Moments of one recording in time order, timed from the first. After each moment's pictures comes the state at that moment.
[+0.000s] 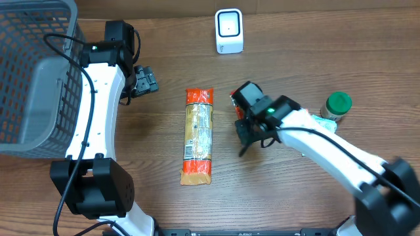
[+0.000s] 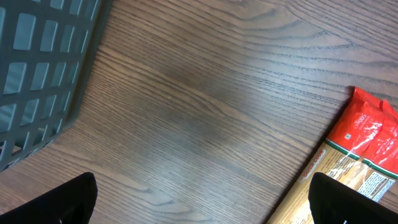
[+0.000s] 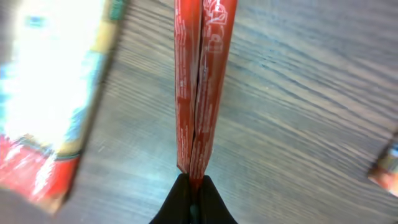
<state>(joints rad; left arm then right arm) 0.03 1.82 1.72 -1.28 -0.21 -0.39 0.67 1.67 1.27 -0.86 -0.04 0.29</state>
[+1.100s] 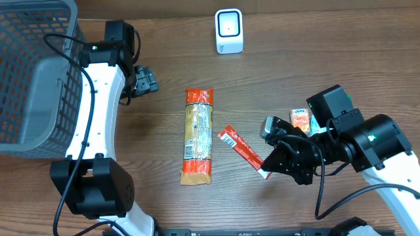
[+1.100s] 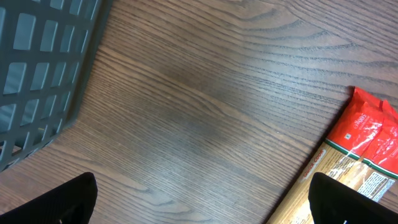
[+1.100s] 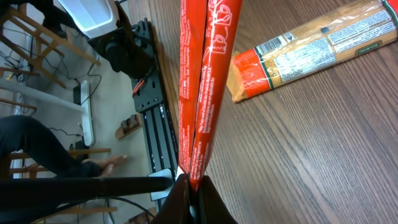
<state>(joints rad) 0.03 1.82 1.72 -1.28 -0.21 -0.39 0.45 1.22 1.27 -1.32 -0.78 -0.61</state>
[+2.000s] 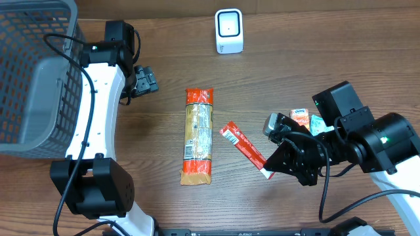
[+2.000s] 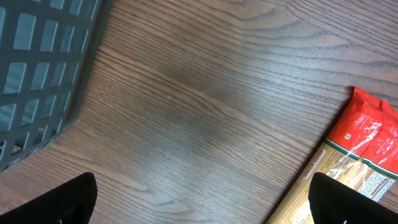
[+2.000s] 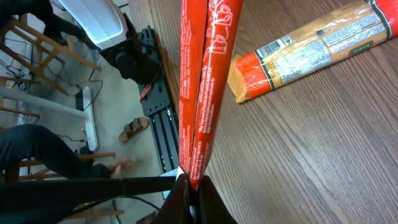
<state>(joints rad) 0.03 1.82 1.72 -1.28 -0.21 -0.39 0.45 1.22 1.37 -1.41 -0.77 -0.56</state>
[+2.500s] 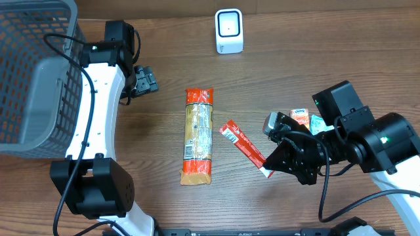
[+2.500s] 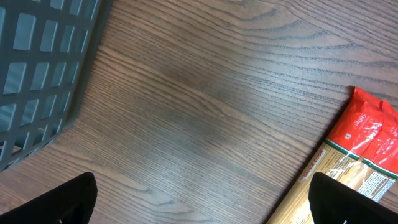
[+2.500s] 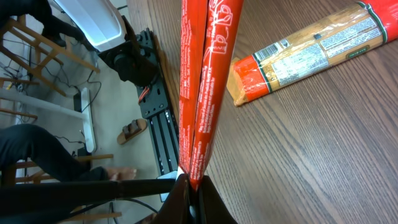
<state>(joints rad) 0.03 1.82 1.72 -1.28 -0.21 -0.39 0.45 1.22 1.37 -1.40 -0.77 -0.56</state>
